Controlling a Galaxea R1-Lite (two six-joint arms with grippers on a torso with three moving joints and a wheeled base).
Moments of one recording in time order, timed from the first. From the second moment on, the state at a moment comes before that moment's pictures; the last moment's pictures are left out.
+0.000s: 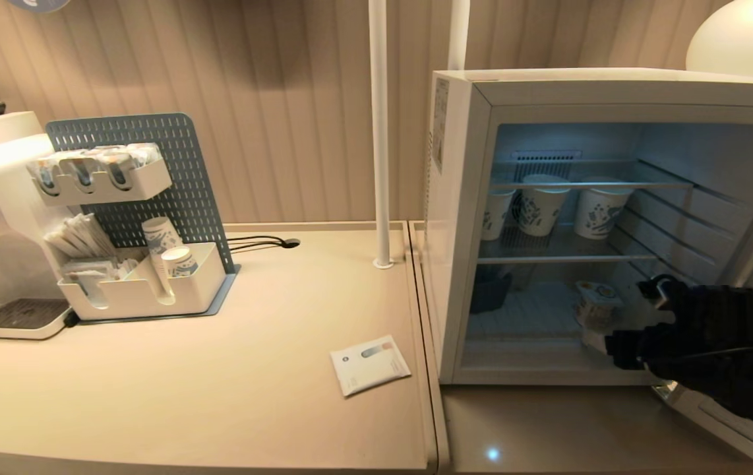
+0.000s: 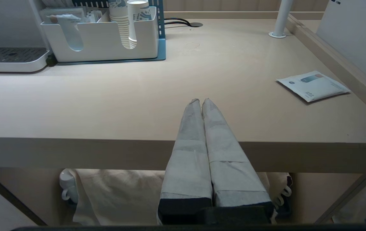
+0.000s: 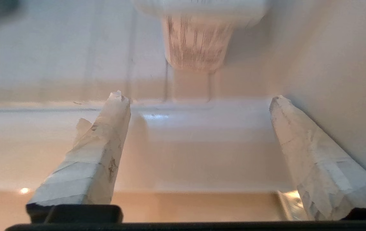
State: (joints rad) left arm 0.00 0.00 0.00 0.00 0.00 -0.01; right arm -0.04 1.96 -0.42 -0.98 0.02 -0.01
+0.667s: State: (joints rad) left arm 0.00 0.00 0.00 0.00 0.00 -0.01; right arm -0.02 1.30 -0.23 -0.81 0.02 -0.02
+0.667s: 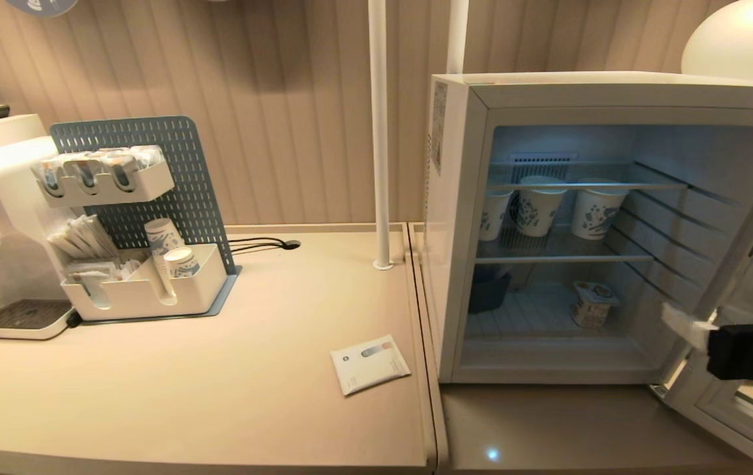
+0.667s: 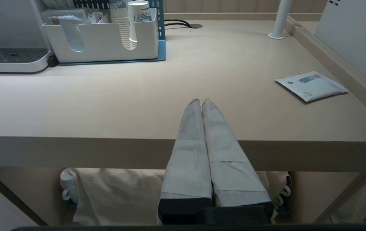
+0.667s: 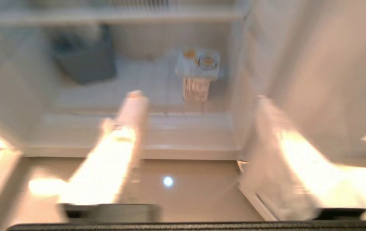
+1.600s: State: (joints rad) left arm 0.00 0.00 0.00 0.00 0.00 -0.01; right arm 0.00 0.05 -0.62 0.69 -0.01 0.12
